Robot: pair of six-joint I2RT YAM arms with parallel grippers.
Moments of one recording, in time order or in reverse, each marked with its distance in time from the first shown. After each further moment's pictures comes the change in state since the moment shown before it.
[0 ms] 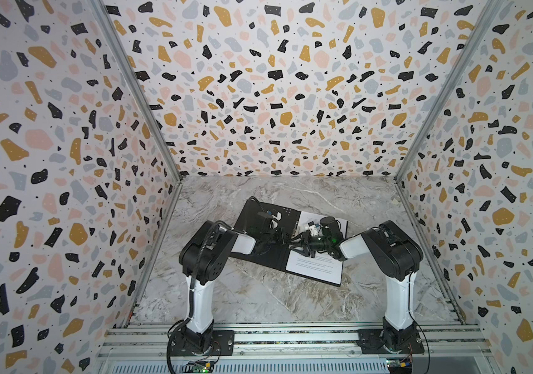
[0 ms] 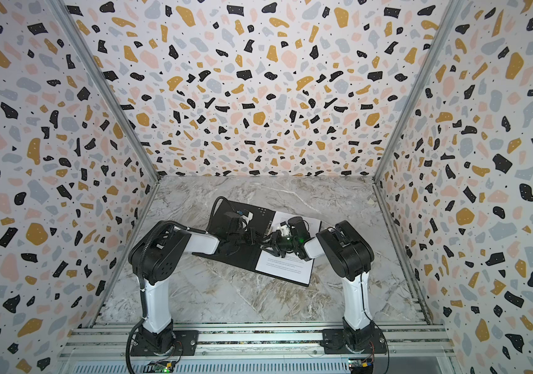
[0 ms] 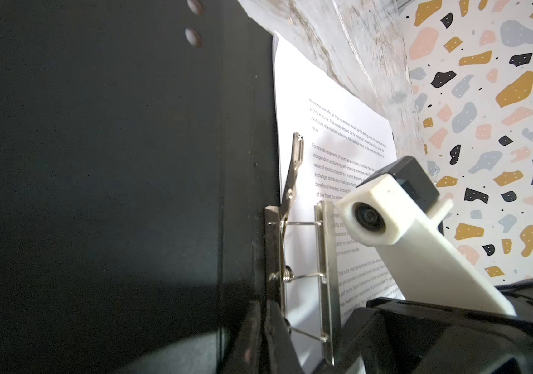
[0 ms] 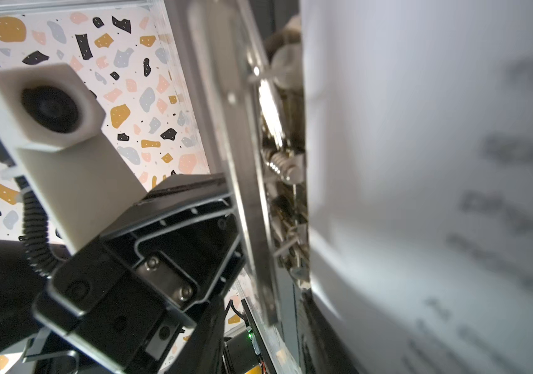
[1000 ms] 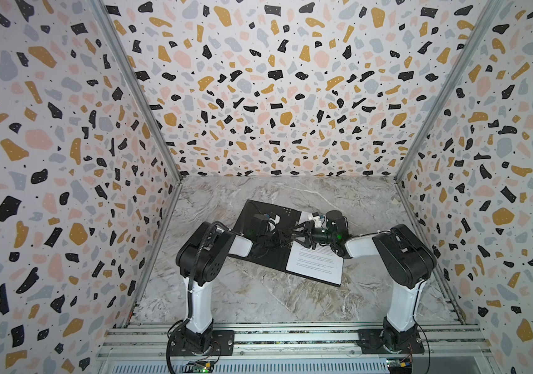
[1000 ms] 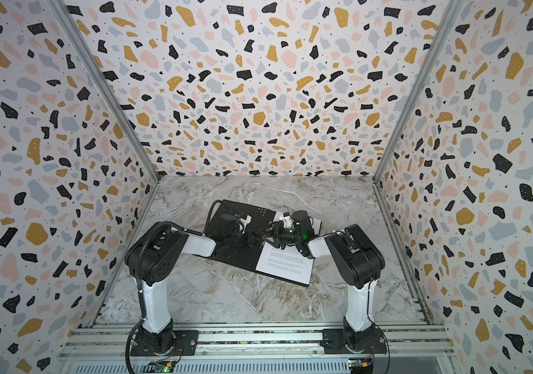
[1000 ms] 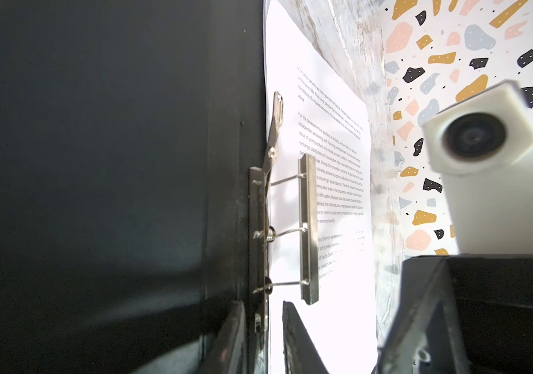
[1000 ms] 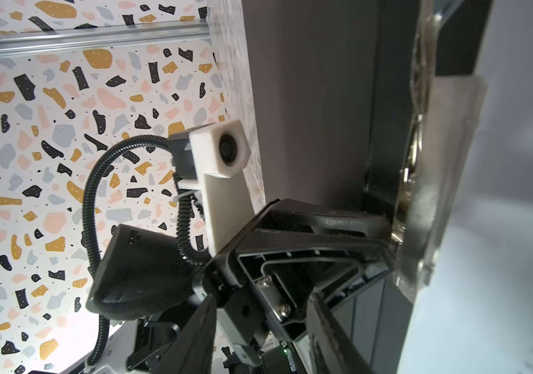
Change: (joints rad) left arm 0.021 -0.025 -0.068 0.060 0.115 -0.088; right arm -0.019 -0.137 -0.027 0.086 0.018 0.105
